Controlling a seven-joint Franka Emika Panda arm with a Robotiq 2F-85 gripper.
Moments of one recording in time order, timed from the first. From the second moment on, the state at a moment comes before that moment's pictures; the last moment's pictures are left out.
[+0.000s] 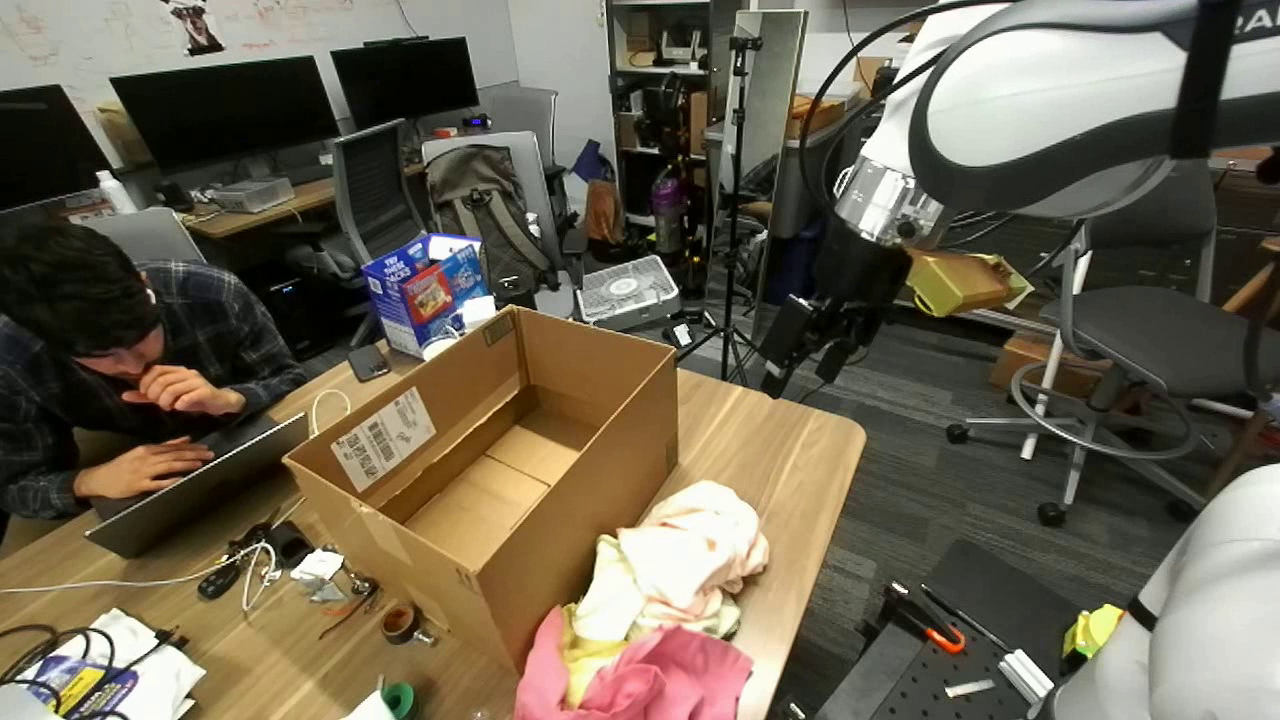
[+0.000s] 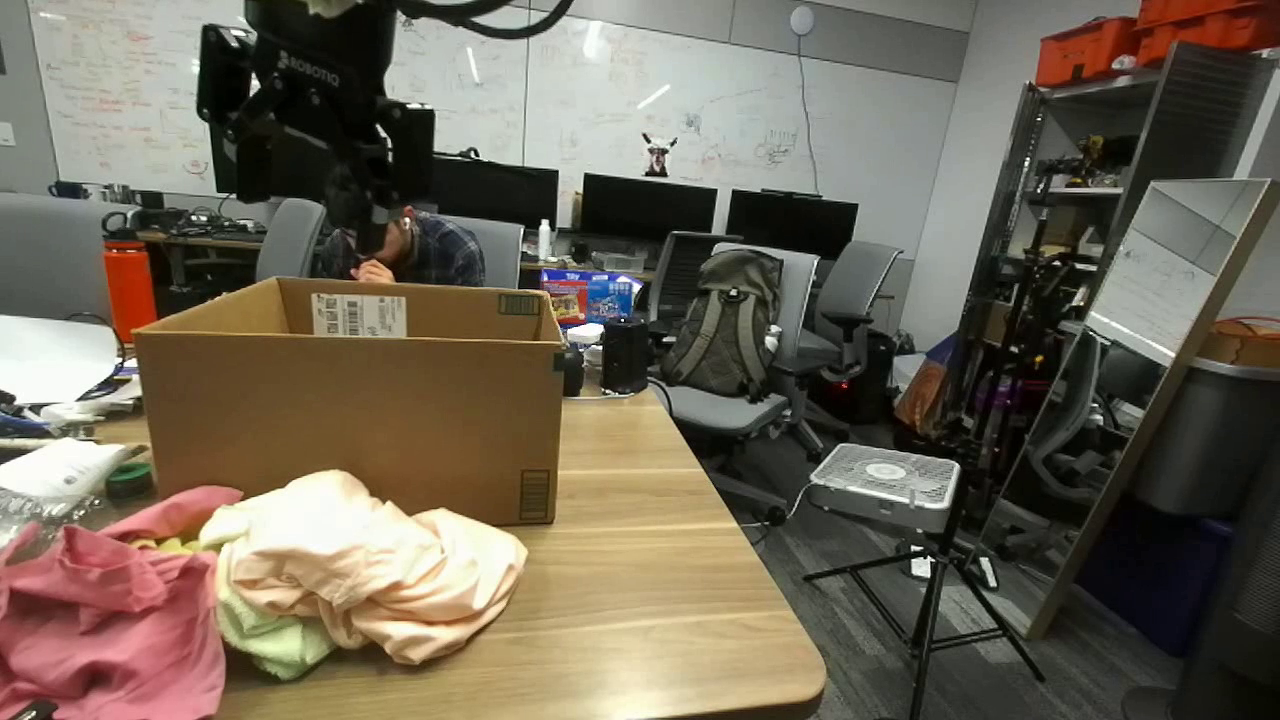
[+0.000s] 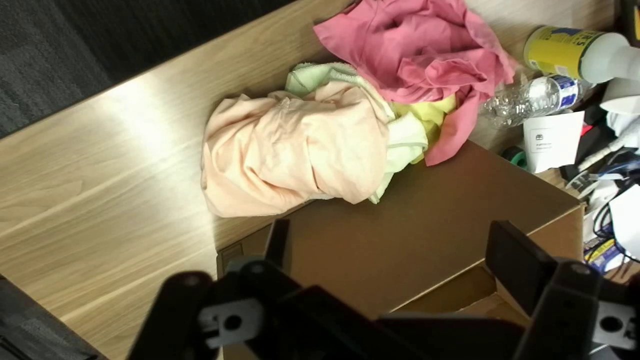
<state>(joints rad) 0.04 -0.81 -0.12 -2.70 0.18 2.05 -0.08</state>
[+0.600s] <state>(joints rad) 0.04 -0.81 -0.07 -2.74 0.16 2.05 -0.10</state>
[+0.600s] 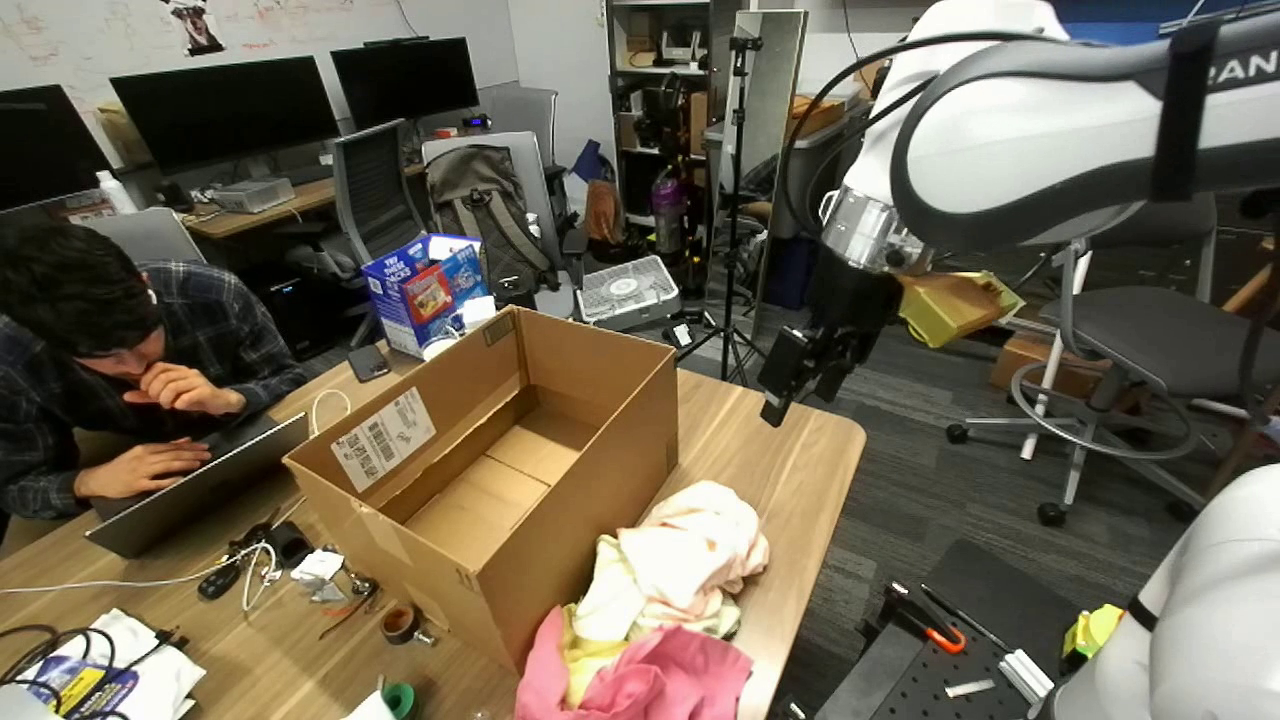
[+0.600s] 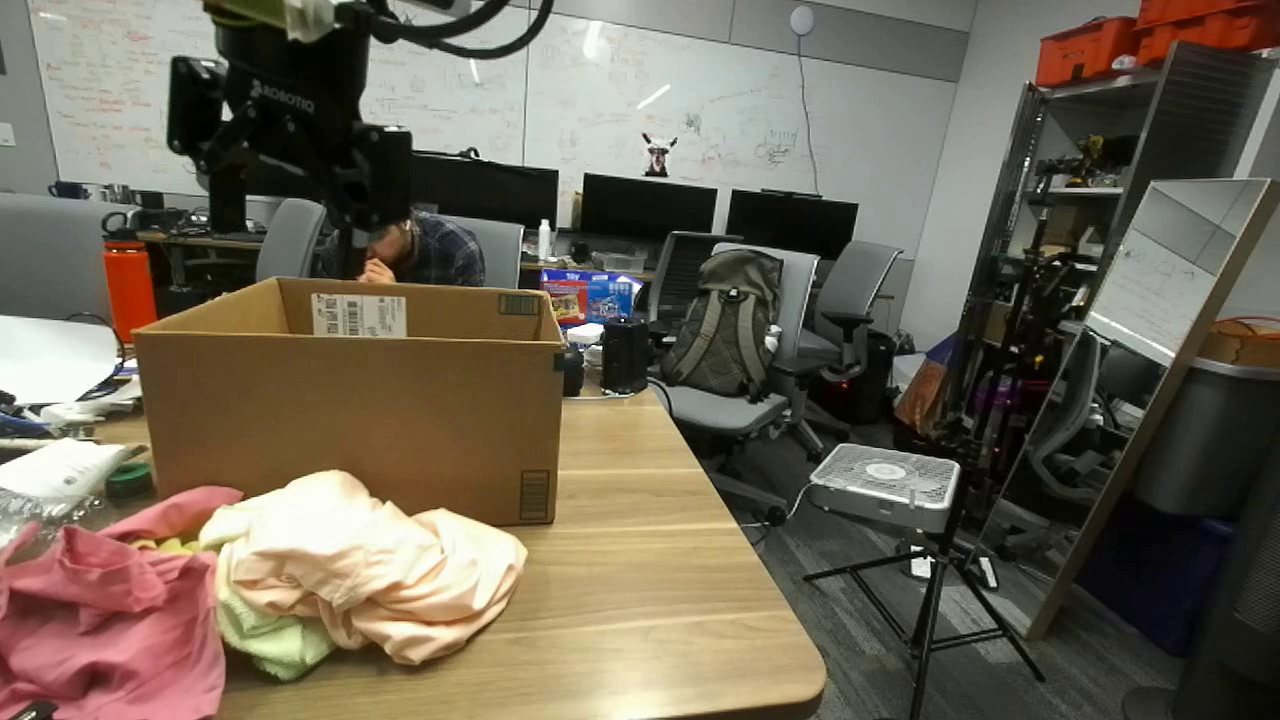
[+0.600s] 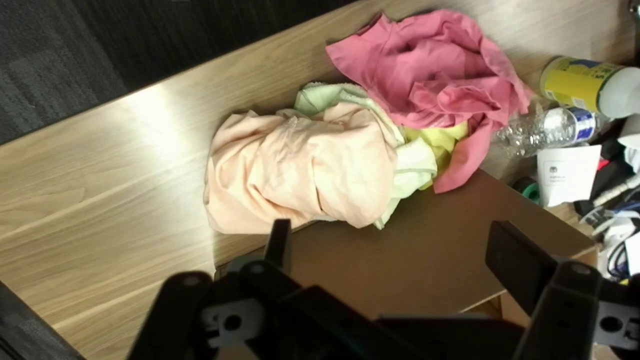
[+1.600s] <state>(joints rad) 0.15 -0.58 0.15 -2.76 0.05 2.44 -0.05</state>
